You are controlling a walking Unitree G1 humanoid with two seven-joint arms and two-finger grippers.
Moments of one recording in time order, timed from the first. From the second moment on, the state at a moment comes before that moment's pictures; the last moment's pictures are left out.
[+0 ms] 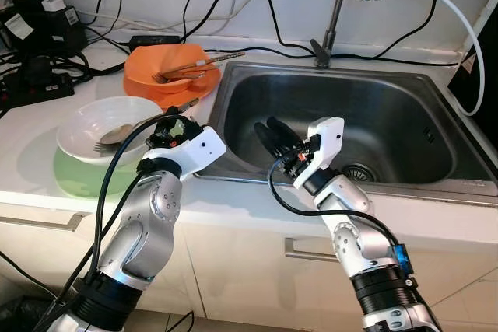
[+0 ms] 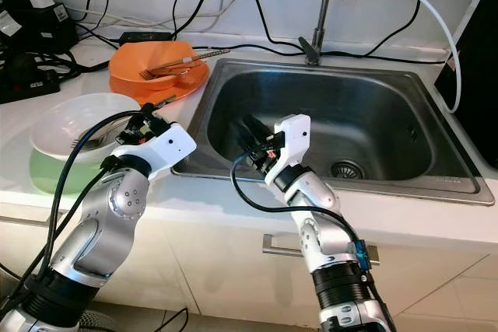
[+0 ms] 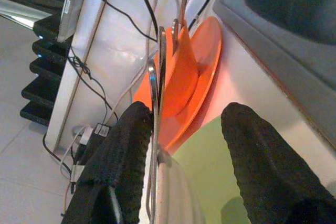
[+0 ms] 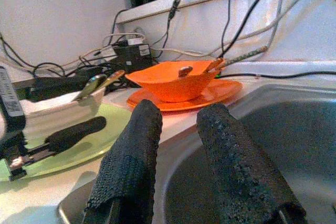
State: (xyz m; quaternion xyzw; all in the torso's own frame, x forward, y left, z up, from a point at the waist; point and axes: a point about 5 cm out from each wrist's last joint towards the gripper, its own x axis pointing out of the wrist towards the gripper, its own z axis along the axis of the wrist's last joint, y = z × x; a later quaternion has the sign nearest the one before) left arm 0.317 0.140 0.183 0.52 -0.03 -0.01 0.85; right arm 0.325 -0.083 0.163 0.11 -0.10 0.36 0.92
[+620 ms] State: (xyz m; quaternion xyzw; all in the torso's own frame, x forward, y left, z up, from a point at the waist) left arm 0.320 0.135 0.192 0.51 -0.05 0.00 0.86; right arm 0.315 -0.088 0.160 0.11 -0.09 0.43 0.89
